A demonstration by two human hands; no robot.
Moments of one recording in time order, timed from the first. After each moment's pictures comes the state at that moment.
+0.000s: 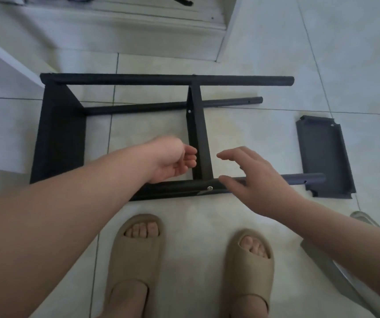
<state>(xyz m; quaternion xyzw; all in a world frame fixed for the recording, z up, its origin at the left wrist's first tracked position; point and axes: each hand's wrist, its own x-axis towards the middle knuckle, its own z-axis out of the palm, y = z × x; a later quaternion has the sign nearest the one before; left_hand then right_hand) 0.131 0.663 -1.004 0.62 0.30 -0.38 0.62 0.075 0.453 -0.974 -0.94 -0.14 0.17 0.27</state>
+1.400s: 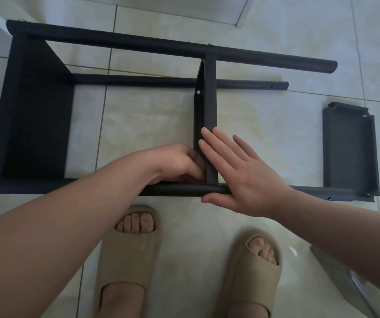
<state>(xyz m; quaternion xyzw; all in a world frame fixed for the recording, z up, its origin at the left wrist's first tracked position) 0.122 0.667 -1.072 0.66 0.09 -0.49 0.56 0.100 0.462 -1.049 -0.91 -0.39 0.11 0.09</state>
